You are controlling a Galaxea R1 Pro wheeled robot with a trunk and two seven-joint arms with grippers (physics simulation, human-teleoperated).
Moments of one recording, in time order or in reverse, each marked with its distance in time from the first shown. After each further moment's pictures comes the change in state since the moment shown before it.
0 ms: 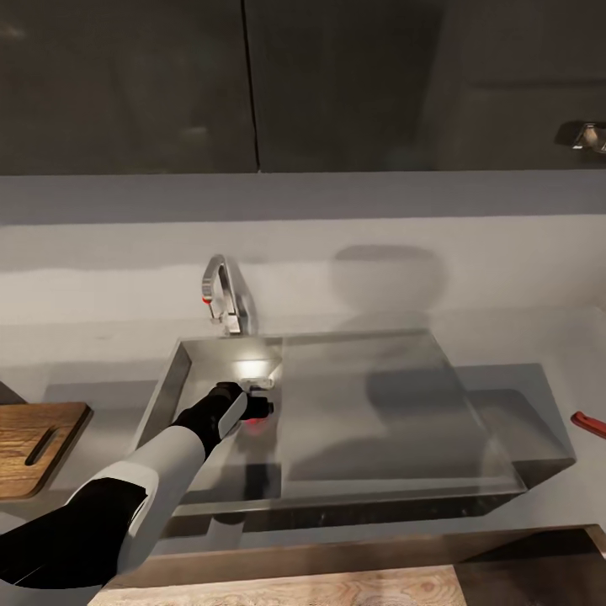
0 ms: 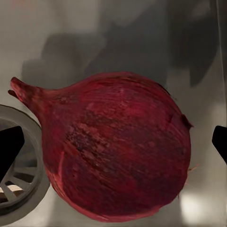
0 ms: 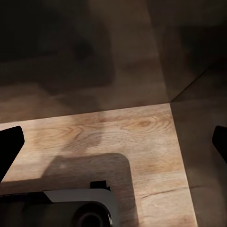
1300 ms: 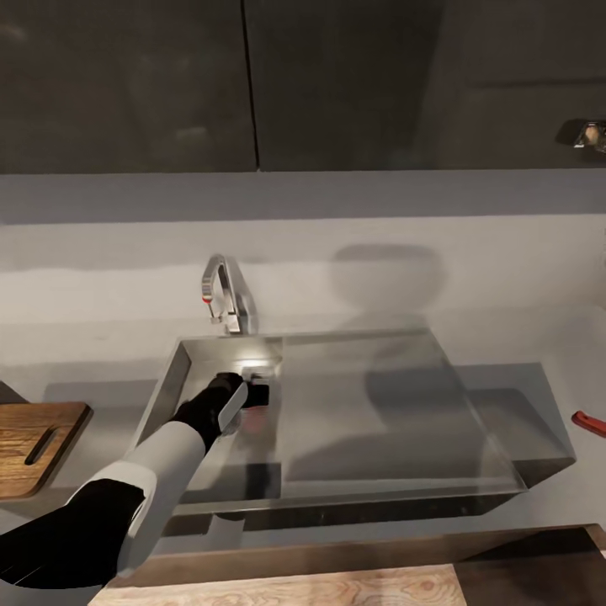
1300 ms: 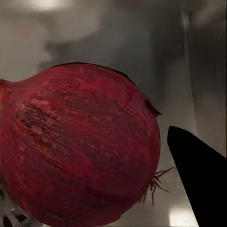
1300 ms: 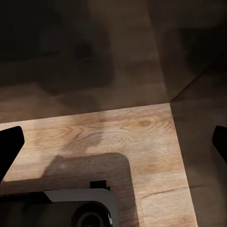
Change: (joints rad) left arm 0.000 0.000 0.000 -0.088 0.000 0.013 0.003; right arm 0.000 0.000 0.000 0.000 -0.001 -0.002 0.000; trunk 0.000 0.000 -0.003
